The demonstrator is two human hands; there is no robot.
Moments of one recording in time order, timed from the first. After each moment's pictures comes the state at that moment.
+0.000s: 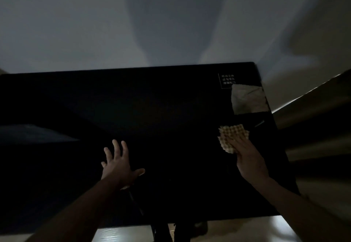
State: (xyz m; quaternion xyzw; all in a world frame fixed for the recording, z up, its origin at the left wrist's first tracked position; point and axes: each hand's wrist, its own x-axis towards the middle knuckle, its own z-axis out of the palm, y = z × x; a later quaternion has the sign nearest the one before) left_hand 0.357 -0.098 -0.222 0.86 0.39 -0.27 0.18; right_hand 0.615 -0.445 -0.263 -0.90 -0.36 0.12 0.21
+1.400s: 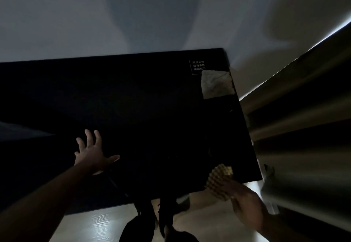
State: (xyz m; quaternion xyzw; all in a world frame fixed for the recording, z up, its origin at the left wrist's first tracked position) left_hand 0.357 -0.098 -0.219 0.86 0.39 -0.29 0.17; right_hand 0.491 -0.605 -0.220 -0.86 -0.39 0.22 0.23
